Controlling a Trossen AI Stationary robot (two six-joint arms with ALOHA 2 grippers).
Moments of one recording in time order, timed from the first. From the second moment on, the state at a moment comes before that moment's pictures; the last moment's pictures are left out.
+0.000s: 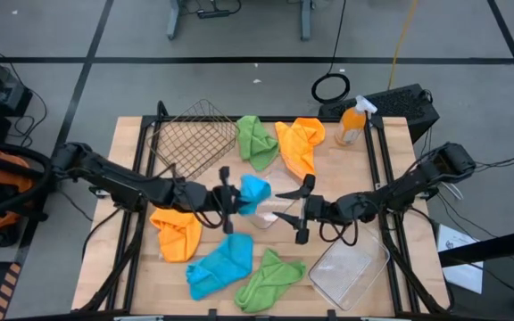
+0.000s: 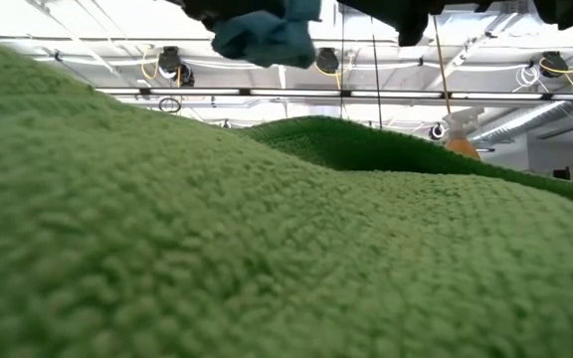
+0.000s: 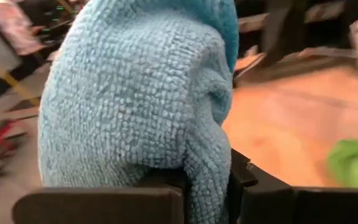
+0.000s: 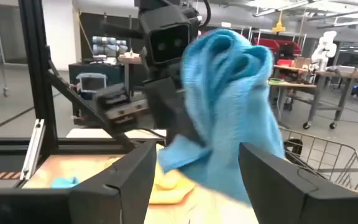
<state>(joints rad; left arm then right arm) -0.26 1.35 0.85 0.25 -0.41 0.23 0.38 1.40 0.65 0.83 0.54 -0.06</state>
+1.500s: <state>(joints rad) 0.52 1.00 0.85 -0.36 -0.10 0.37 0.37 1.30 0.65 0.88 0.73 -0.35</state>
